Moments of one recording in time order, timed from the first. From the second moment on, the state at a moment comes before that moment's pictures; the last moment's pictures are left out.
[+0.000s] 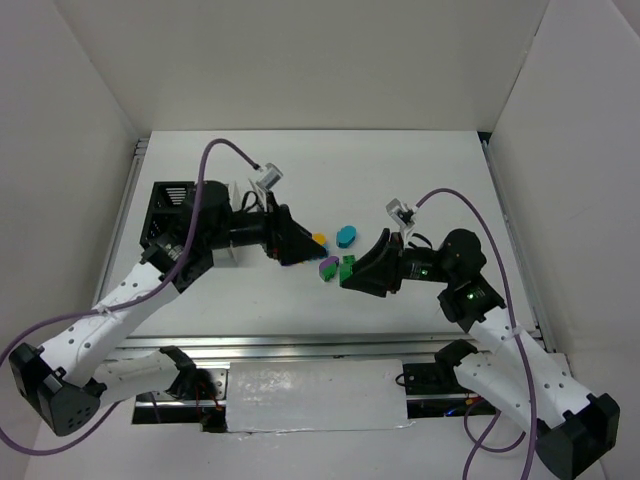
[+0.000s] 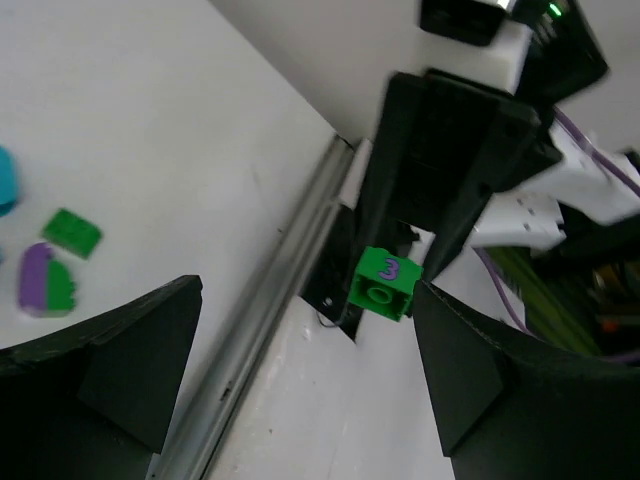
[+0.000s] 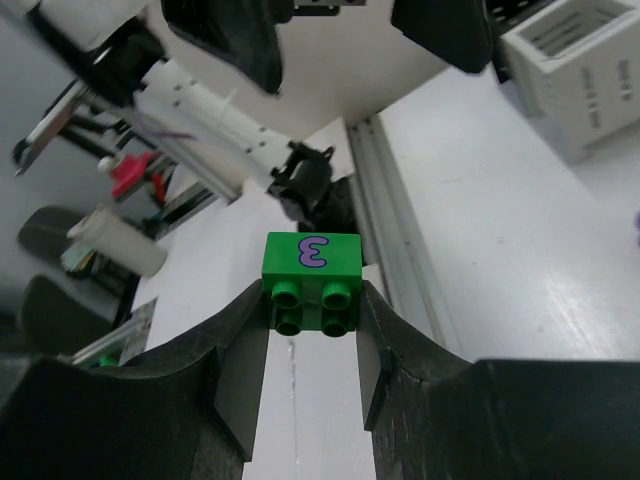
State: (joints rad) left arm -0.58 1.08 1.09 -0.20 0.62 -0.57; right arm 0.48 0.74 0.62 0.19 -0.93 0.63
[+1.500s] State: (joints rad) left arm -0.87 1.18 1.09 -0.04 0.67 -0.50; right arm 0.49 0.71 0.60 0.28 -1.08 0.65
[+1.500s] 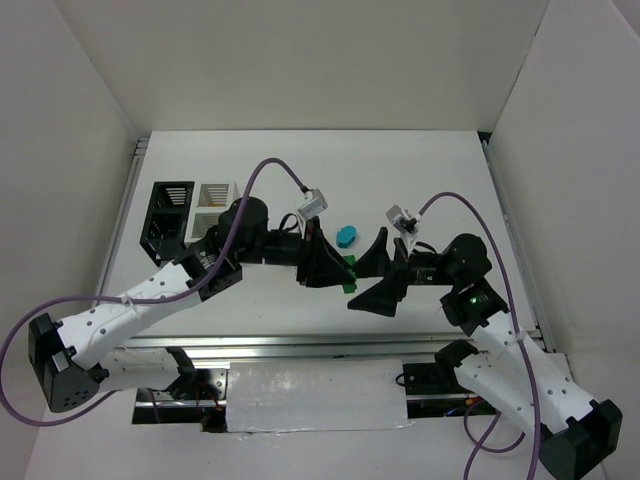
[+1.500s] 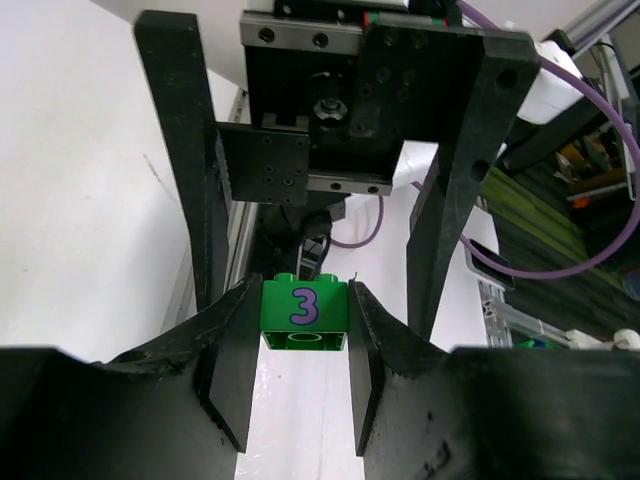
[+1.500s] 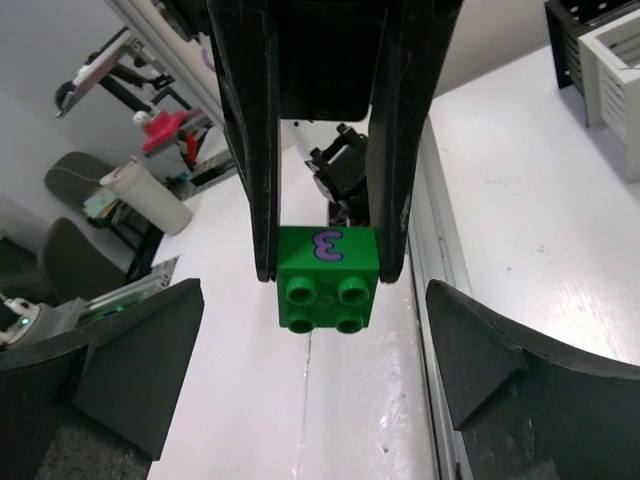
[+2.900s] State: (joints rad) left arm -0.12 1.30 1.12 -0.58 -0.41 -0.67; right arm 0.49 0.69 0.60 -0.06 -0.62 0.52
